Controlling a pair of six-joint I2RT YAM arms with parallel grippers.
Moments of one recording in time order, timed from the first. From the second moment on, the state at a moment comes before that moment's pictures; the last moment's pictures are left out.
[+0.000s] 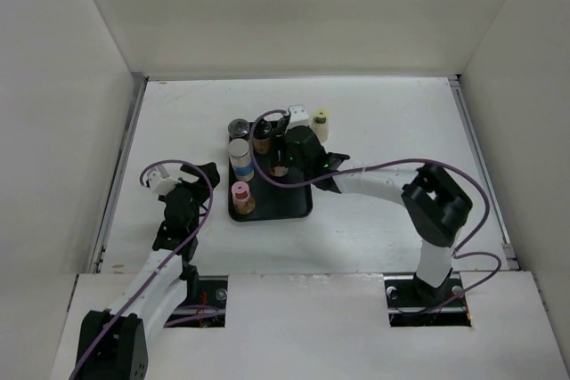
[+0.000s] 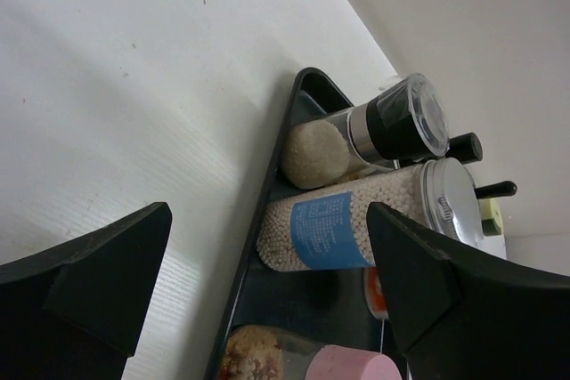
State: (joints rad) left arm -0.17 0.74 0.11 0.42 -0.31 -0.91; right arm 0.84 1.81 1.20 0.17 0.34 0.39
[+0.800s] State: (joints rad) left arm -0.18 0.74 0.11 0.42 -0.32 -0.90; right arm 0.89 1.98 1.36 0.22 0.37 0.33
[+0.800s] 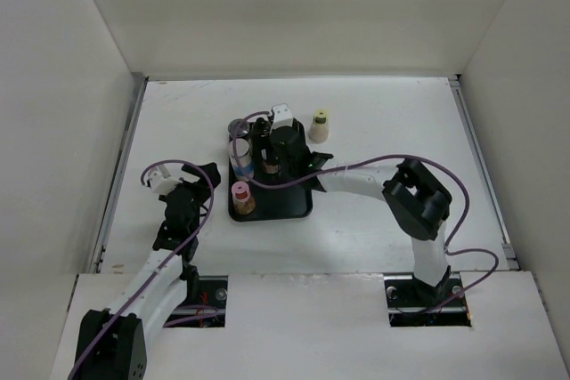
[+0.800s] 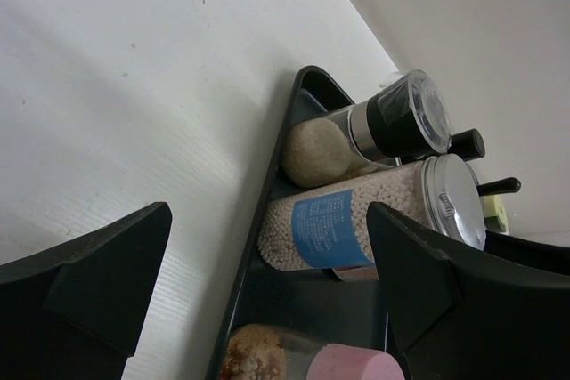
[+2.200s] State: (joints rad) left arm -0.21 0.78 0.11 0.44 -0.33 -0.89; right arm 0.51 2.00 1.35 0.25 0.30 0.24
